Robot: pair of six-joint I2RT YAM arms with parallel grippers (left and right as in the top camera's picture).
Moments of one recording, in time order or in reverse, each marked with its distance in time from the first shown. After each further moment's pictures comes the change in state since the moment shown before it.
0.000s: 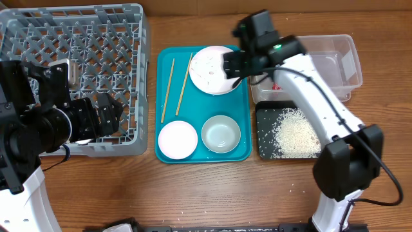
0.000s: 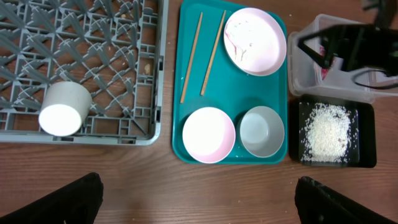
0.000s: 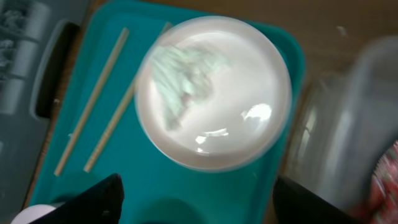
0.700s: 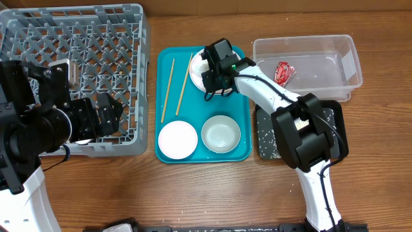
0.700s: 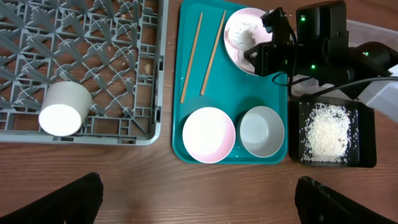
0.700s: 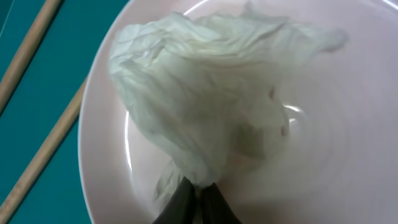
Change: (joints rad) left arm 0.000 0.000 0.000 0.000 0.000 0.000; right arm 0.074 0.354 -0.006 0.282 0.017 -0.021
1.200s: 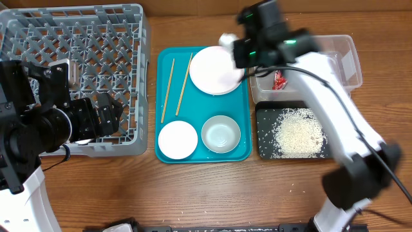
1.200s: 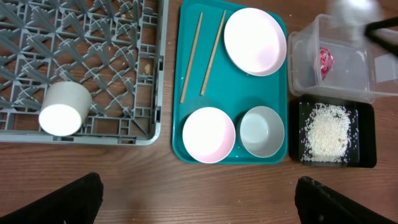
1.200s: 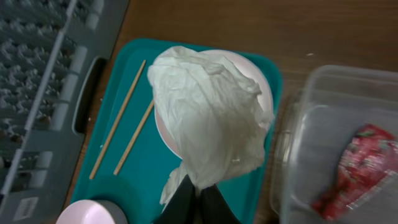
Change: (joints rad) left arm 0.000 0.000 0.000 0.000 0.000 0.000; right arm -0.130 -0.467 0.118 -0.441 -0.027 0.066
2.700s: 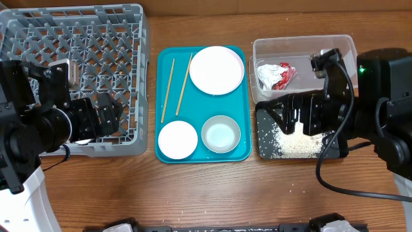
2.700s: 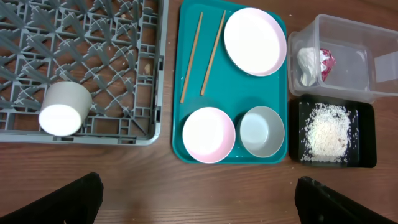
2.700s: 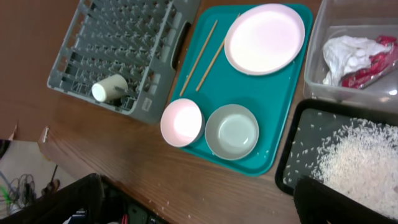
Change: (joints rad) left arm 0.000 0.000 0.000 0.000 0.000 0.000; right arm -0.106 -0.602 -0.103 -0.443 -0.299 -0.014
